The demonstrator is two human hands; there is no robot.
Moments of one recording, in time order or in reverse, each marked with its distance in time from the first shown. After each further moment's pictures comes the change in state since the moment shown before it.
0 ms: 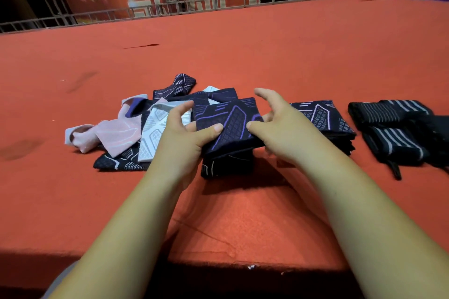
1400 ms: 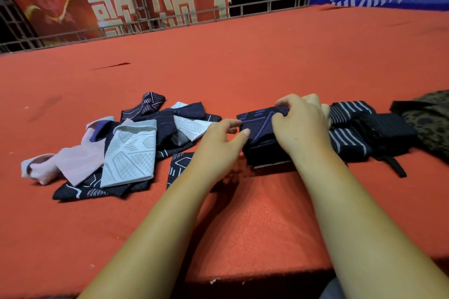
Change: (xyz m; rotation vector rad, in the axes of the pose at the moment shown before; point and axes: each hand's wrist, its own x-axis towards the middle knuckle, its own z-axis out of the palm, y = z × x) left_hand 0.027 -0.030 0.110 0.769 -0.199 0.241; right_hand 0.013 0.061 -0.072 -0.374 0.536 0.149
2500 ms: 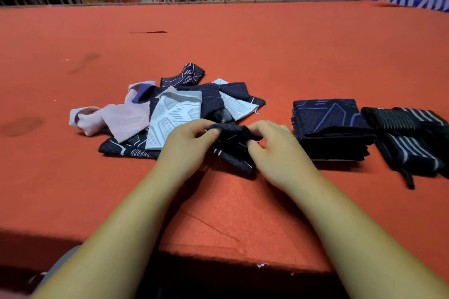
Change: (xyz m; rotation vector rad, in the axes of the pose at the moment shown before) left_hand -0.056 -0.100 -0.104 -0.264 0.176 -0.170; right_hand -0.080 -0.055 0.089 0.128 -0.426 -0.471
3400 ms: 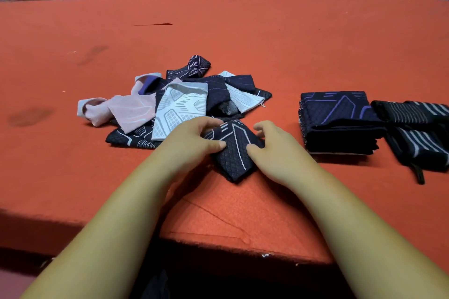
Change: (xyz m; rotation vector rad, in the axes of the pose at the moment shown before) left_hand -0.008 0.003 -0.015 -0.002 -0.192 -0.146; right_hand -0.003 -0.010 0.005 -0.029 -0.209 0.224
